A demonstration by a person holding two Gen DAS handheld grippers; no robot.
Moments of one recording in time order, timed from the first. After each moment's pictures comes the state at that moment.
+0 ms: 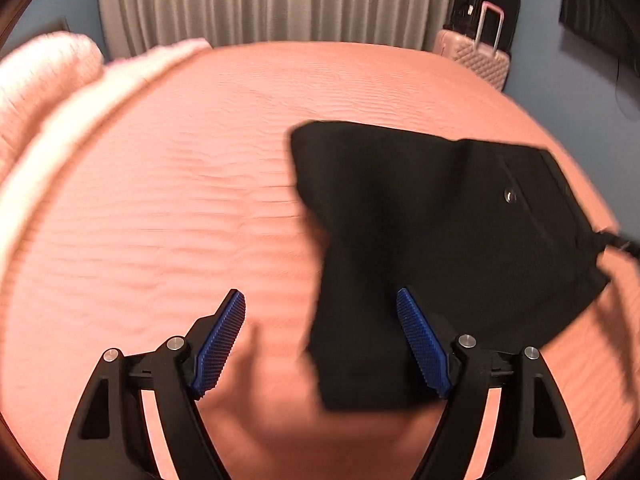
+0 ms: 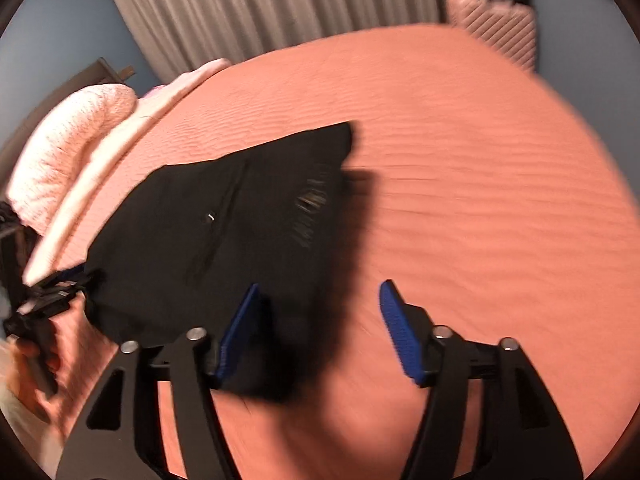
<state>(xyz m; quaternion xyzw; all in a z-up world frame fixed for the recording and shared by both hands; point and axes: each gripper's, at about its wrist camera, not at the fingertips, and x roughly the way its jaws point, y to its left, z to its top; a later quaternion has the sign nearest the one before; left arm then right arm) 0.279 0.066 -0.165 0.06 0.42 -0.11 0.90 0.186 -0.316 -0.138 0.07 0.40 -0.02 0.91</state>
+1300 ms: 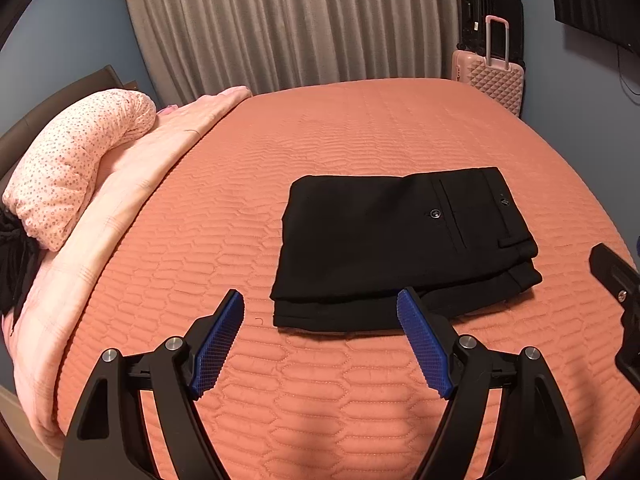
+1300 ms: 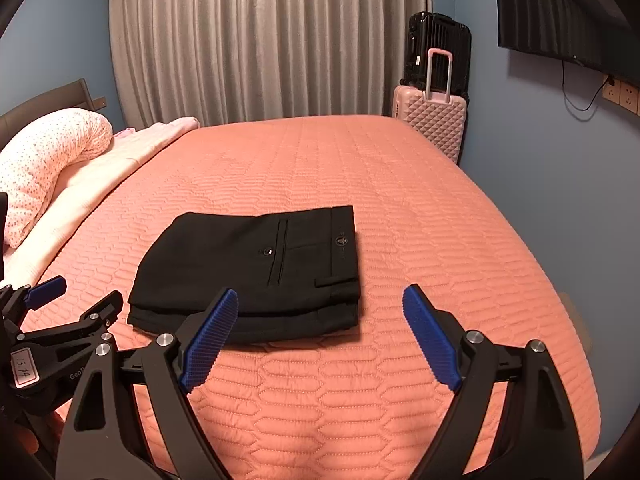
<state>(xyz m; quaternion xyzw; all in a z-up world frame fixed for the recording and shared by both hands) 0.160 -0.021 -0.075 0.09 0.38 -0.03 0.92 0.092 -0.184 -0.057 0.02 0.30 -0.13 0.95</state>
